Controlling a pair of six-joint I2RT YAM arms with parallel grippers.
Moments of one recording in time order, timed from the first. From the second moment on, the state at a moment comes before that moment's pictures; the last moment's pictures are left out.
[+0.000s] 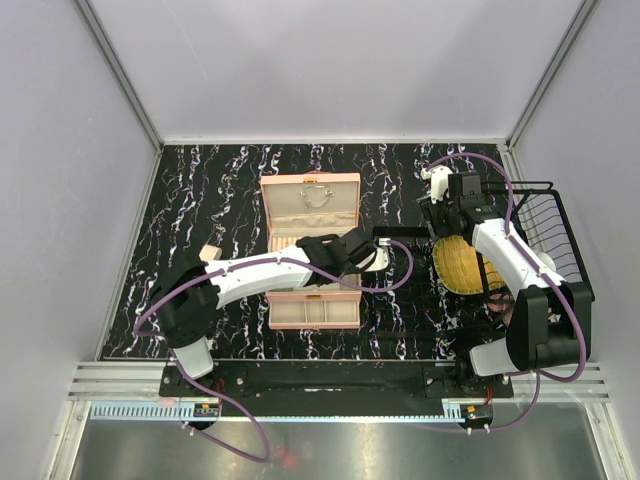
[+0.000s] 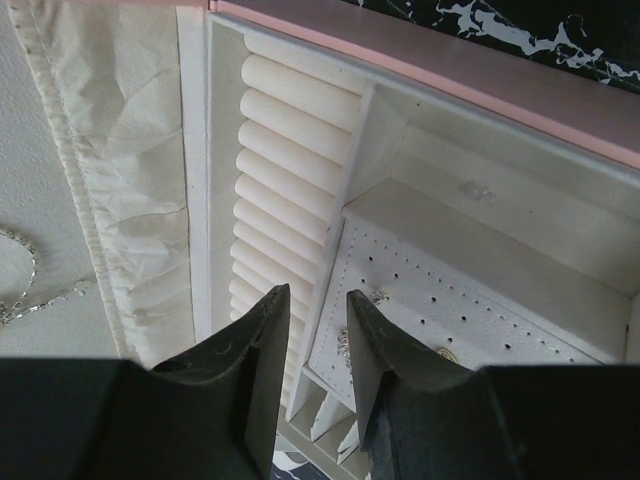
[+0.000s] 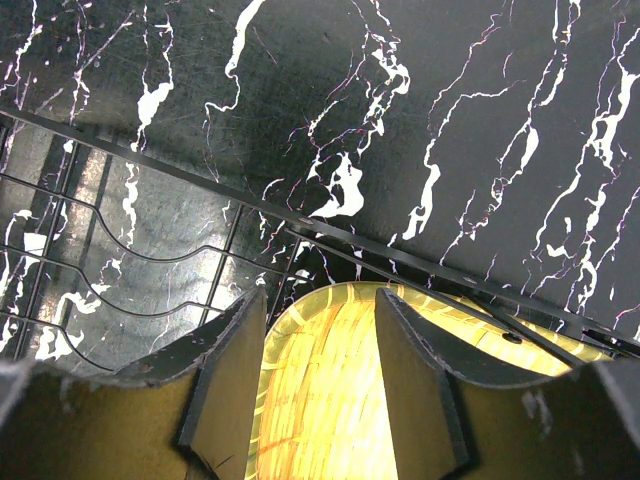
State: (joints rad) left arm -1.04 1.74 1.28 -0.58 -0.45 0.49; right arm 0.13 1.43 1.02 -0.44 -0.02 -0.27
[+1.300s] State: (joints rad) left arm -1.04 1.73 1.24 -0.53 -0.46 0.48; right arm 0.13 1.43 1.02 -0.44 -0.02 -0.27
